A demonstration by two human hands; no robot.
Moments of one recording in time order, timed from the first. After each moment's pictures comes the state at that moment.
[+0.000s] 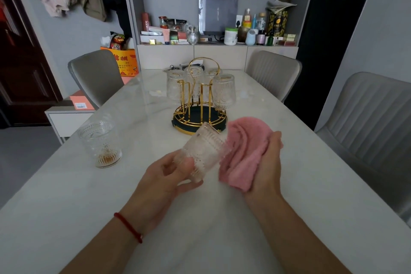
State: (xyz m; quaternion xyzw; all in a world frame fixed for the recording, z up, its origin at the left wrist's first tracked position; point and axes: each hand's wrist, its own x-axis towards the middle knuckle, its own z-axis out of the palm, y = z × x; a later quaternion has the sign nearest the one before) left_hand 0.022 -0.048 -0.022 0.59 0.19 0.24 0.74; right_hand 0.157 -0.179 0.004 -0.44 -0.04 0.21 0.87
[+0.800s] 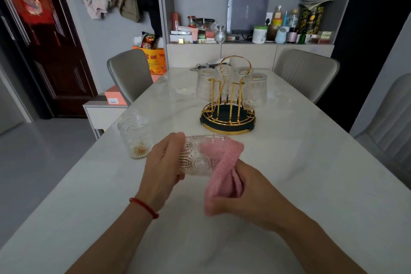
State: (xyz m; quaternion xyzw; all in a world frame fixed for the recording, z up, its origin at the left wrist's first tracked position) left_hand -0.004 -0.020 -0.001 0.68 0.27 0.39 0.56; right_hand 0.116 -0.174 -0.006 -0.67 -0.50 0.27 0.47
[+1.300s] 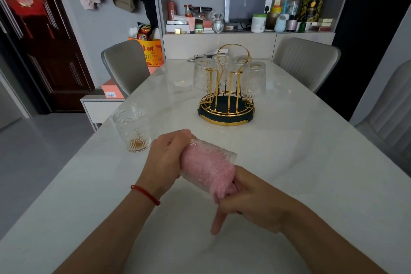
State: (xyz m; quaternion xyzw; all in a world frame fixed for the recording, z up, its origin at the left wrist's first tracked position) left_hand -0.003 -0.017 0.001 0.75 0.20 0.36 0.51; right_hand 0.104 -0.182 0.001 -0.56 -0.48 0.48 0.48
